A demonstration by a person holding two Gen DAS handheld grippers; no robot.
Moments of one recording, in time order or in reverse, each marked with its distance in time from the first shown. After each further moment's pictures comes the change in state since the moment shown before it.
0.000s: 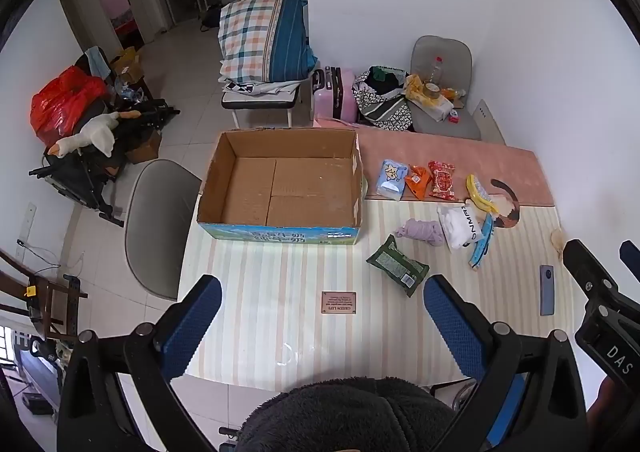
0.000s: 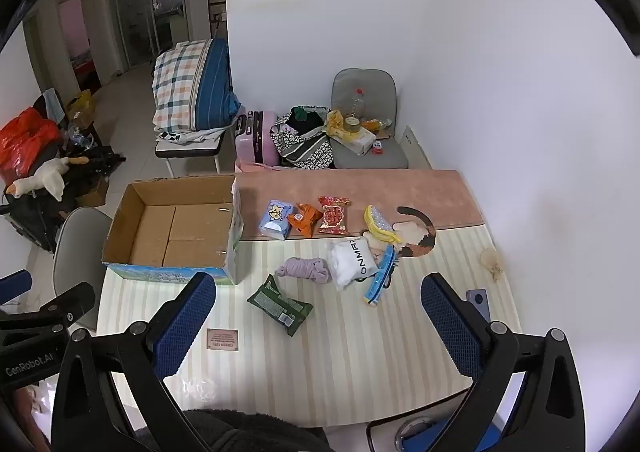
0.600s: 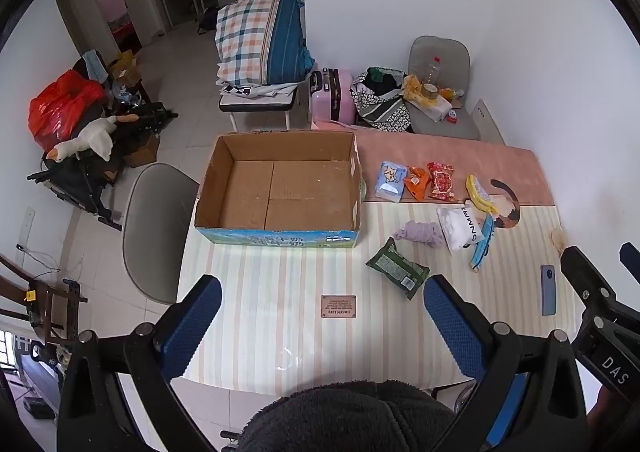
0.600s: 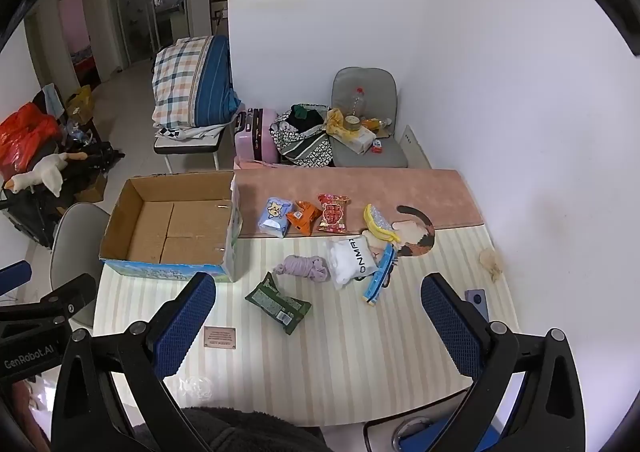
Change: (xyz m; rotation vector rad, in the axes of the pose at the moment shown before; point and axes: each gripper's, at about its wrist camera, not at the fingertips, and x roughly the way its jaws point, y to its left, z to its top) left arm 0.002 -0.004 0.007 0.011 -0.001 0.001; right arm 0.005 0.000 0.001 -0.006 0.008 -0.007
